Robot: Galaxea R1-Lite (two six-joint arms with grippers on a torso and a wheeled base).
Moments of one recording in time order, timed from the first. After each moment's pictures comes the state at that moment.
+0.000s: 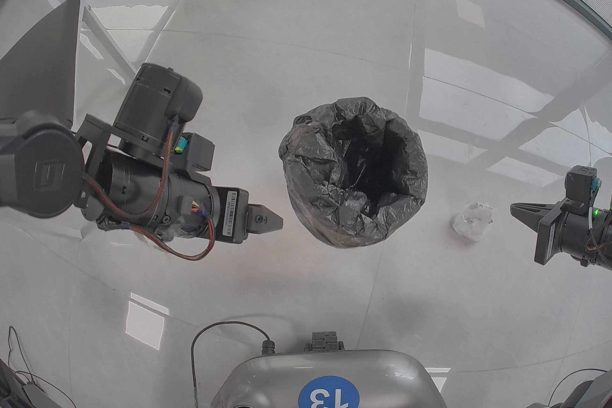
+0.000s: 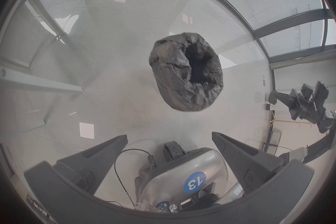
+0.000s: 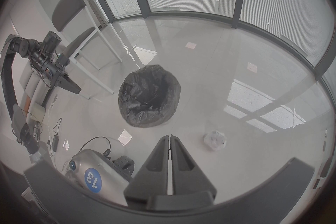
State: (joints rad) left arm -0.59 1.65 -1.25 0.37 0.00 -0.27; right arm 0.33 1.24 -0.58 -0.29 0.01 -0.08
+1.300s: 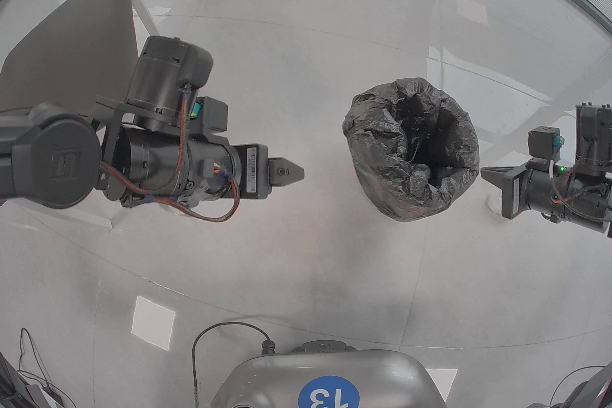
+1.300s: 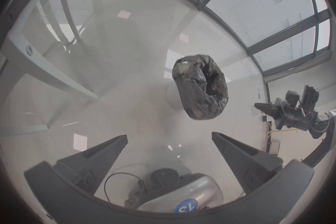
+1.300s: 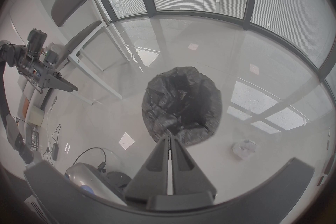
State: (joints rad) left arm -0.60 1.70 -1.31 0.19 0.02 -0.30; right arm 0.33 1.47 -0.79 -0.32 0.01 -0.08
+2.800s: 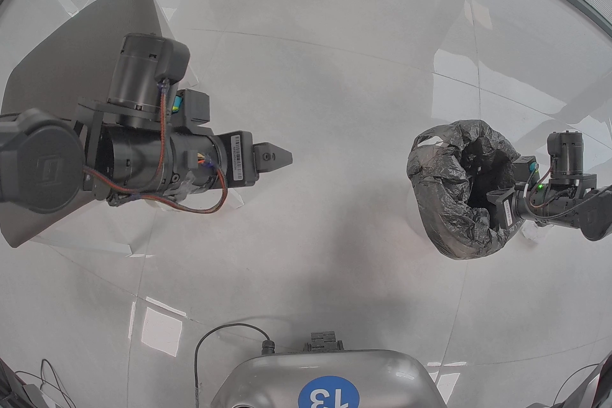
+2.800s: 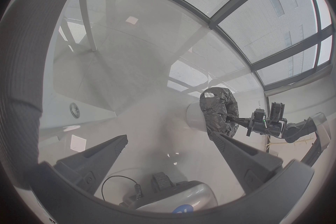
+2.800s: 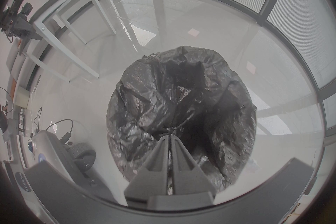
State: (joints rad) left arm -0.56 1.65 -1.26 0.11 0.03 -0.35; right arm 0.06 1.76 -0.81 -0.42 0.13 -0.33
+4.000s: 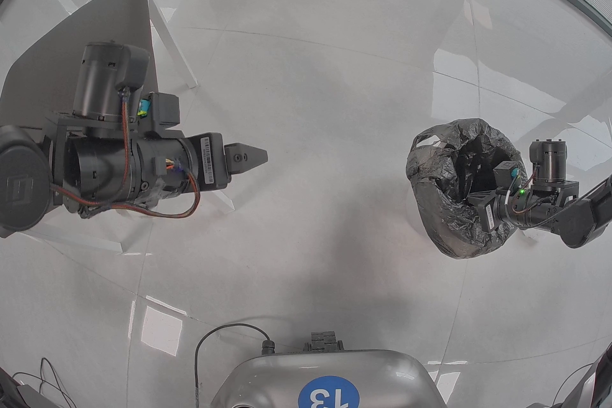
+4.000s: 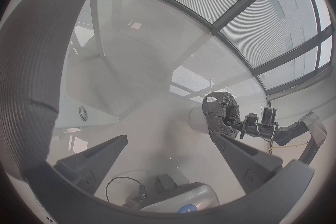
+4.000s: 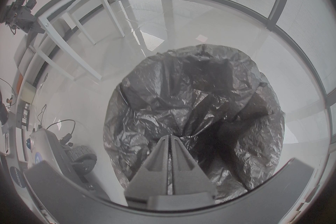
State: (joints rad) left arm -0.52 1.56 -1.15 0.04 0.03 -0.34; right arm 0.09 1.88 -0.81 -0.57 0.19 -0.35
